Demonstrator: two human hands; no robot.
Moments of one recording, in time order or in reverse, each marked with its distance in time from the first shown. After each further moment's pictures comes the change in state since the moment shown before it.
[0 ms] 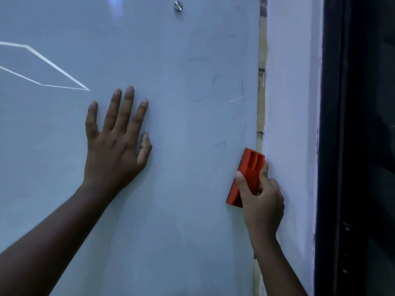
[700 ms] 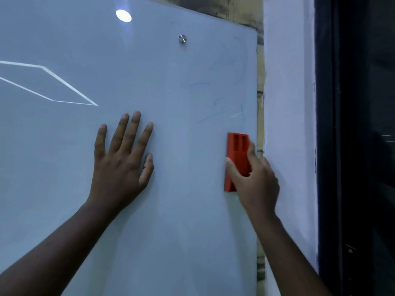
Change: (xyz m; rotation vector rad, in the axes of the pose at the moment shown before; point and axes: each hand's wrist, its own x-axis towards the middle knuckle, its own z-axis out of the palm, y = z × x) left_hand -0.001 -0.003 0.002 -0.009 0.035 0.039; right_hand 0.062 -0.057 0.002 -0.101 -0.068 -0.209
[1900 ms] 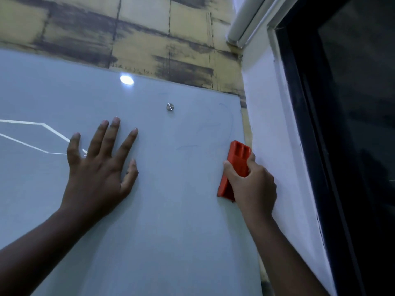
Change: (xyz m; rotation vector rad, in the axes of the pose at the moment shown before) left_hand 0.117 -0.039 0.012 0.088 0.121 -0.066; right_hand 0.125 -0.043 0.001 0.138 0.156 0.065
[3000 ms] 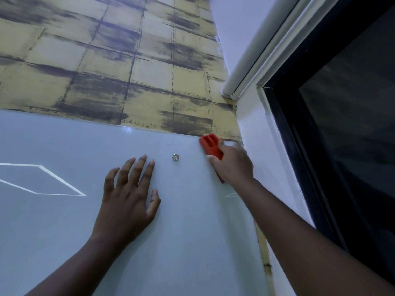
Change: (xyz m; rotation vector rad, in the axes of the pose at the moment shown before) left_hand 0.056 0.010 0.016 -0.001 0.044 0.039; right_hand 0.124 -0.108 0.010 -0.219 -0.217 -0.283
